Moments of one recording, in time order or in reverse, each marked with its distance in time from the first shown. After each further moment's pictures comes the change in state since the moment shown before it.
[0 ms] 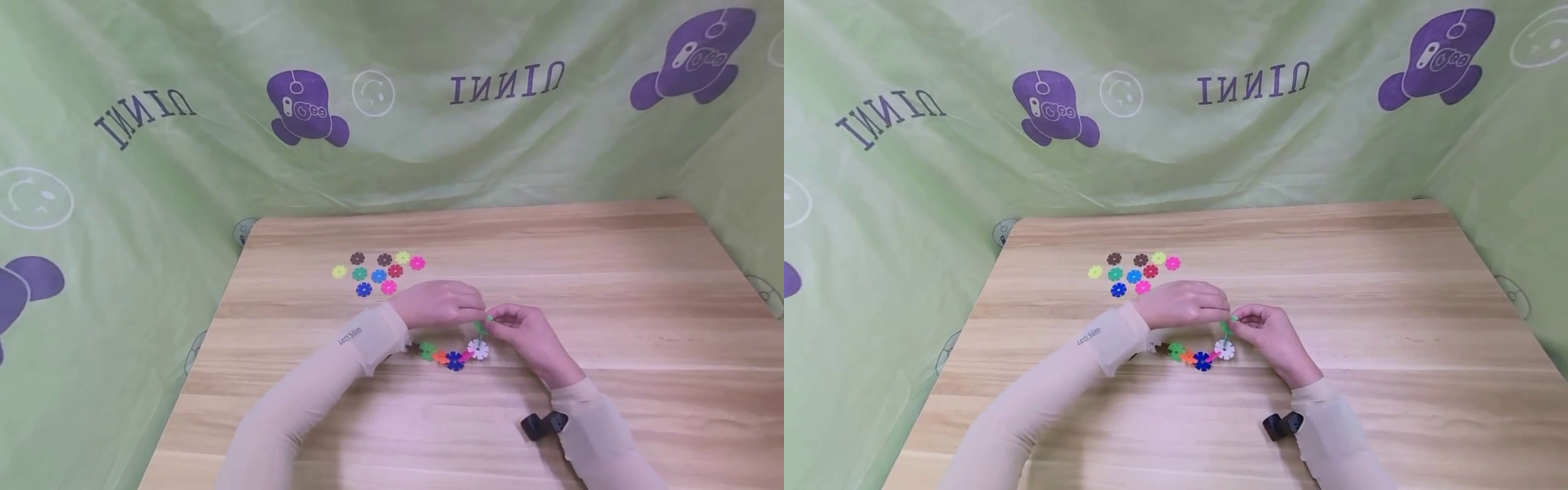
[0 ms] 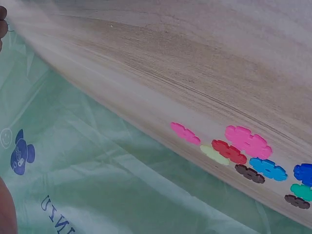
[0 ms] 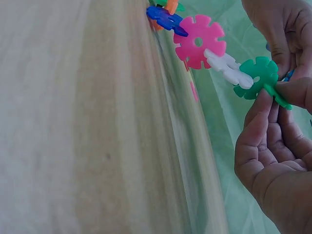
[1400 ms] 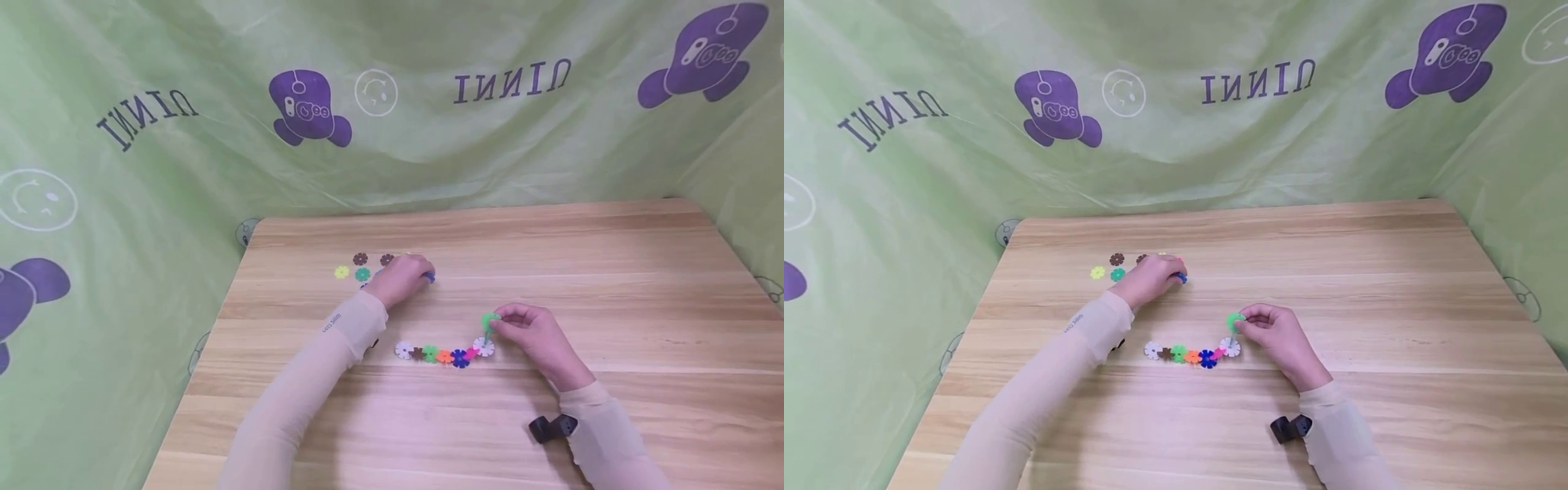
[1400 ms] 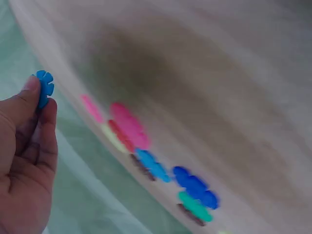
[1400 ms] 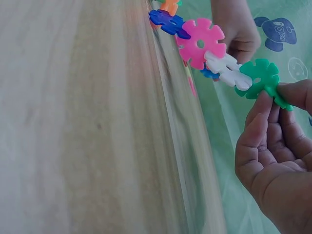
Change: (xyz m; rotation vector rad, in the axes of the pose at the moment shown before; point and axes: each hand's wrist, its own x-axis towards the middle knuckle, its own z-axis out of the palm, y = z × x) left_hand -0.045 -0.043 0.040 -0.515 -0.048 -0.880; right_hand 0.001 -0.001 -0.003 -0.018 0.023 0.041
